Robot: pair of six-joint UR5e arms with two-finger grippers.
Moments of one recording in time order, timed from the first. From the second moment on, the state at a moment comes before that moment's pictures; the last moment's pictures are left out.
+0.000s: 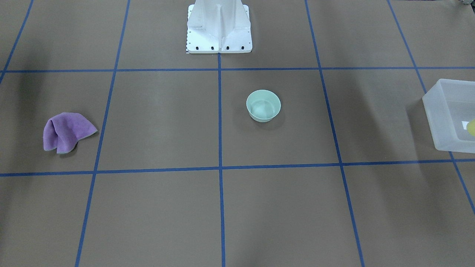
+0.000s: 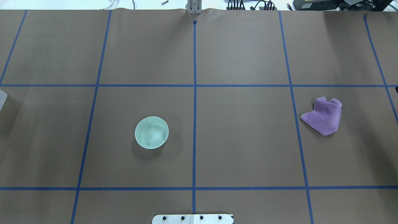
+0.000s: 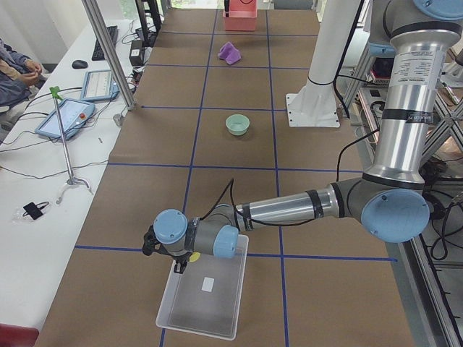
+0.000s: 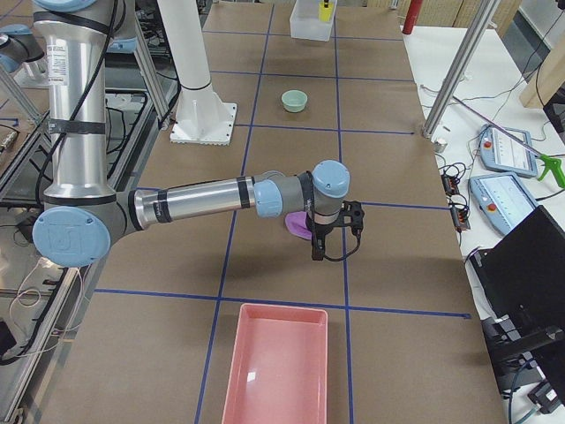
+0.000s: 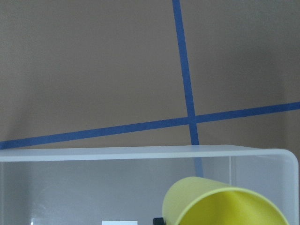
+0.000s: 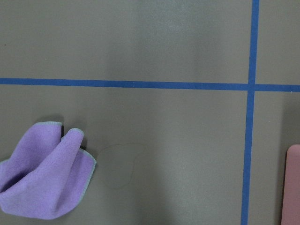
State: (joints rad) left arm -1.50 -1.68 -1.19 -2.03 -2.43 -0.06; right arm 1.38 -1.61 1.79 -1.57 2.39 0.24
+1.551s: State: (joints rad) left arm -1.45 -1.66 -1.19 -2.10 -2.48 -0.10; right arm 1.38 -1.61 1.79 -1.57 2.40 0.24
